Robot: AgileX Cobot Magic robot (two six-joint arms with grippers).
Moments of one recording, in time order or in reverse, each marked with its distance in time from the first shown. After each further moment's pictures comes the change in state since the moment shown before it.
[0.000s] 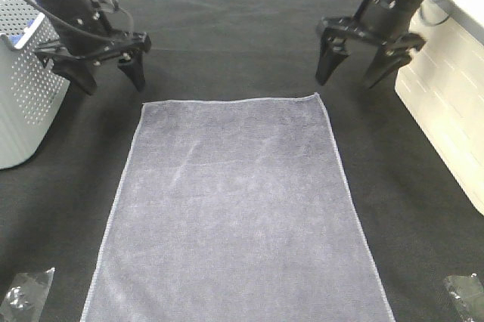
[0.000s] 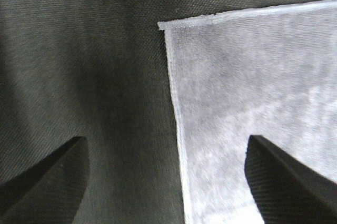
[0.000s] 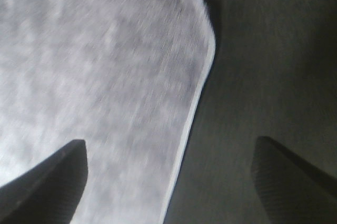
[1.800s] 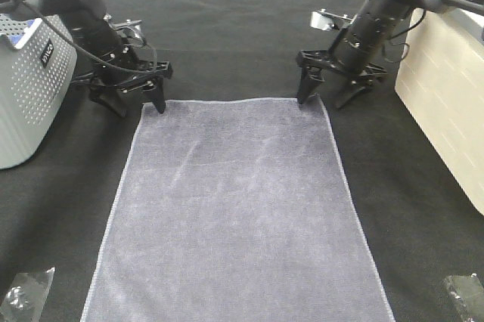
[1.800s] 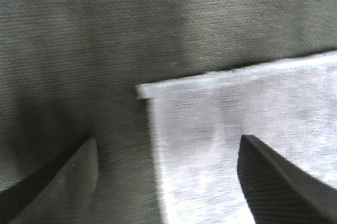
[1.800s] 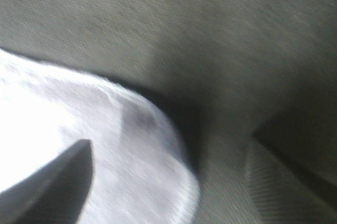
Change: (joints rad) left arm -0.012 0.240 -0.184 -0.073 -0.033 0.013; right arm -0.011 0.347 -0.318 0.073 -0.035 0.000
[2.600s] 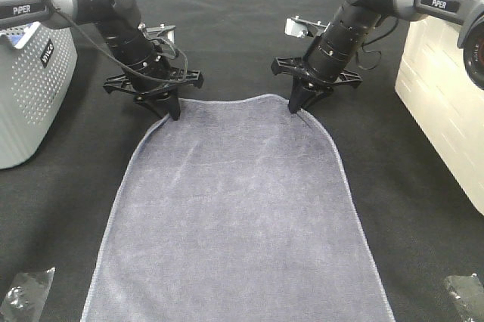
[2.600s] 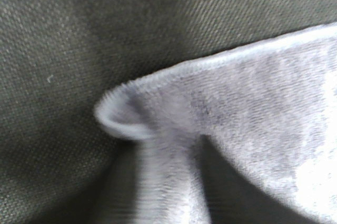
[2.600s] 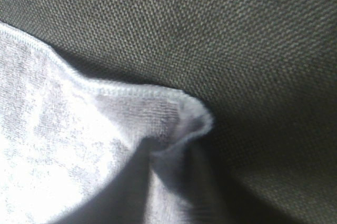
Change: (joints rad) left arm -0.090 0.013 -0.002 0.007 -0.050 0.012; right arm 0.064 0.013 0.000 0.026 -0.022 0.000
